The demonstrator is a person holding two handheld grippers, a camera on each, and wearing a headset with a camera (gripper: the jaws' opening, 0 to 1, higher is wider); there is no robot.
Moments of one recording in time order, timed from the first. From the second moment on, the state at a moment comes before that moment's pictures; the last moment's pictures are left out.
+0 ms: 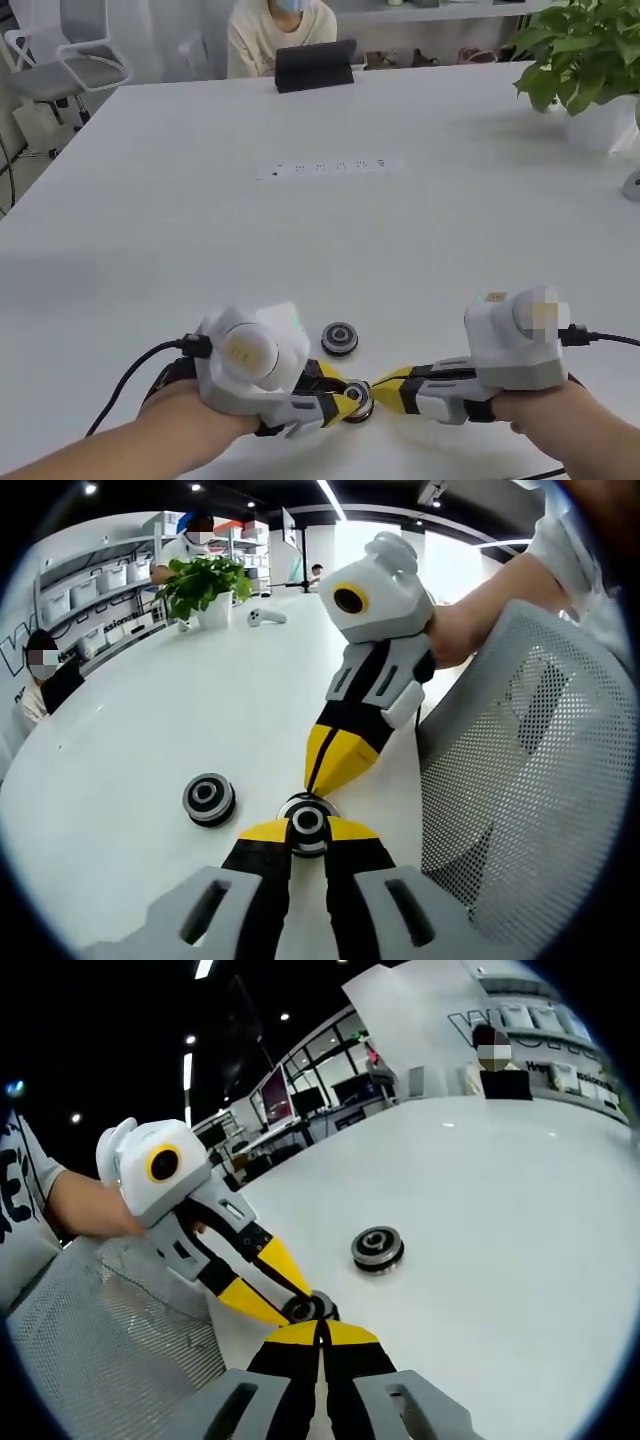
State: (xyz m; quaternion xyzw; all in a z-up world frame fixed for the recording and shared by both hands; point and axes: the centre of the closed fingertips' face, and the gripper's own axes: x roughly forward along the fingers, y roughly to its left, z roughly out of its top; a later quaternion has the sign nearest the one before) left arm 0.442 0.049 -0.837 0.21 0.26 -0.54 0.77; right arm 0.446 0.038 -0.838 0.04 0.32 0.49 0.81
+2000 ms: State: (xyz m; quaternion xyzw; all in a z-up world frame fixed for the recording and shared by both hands) left arm 0.442 0.047 -0.836 0.23 0.25 -0.55 0.76; right arm 0.438 0.047 -0.829 0.07 0.30 0.52 0.80
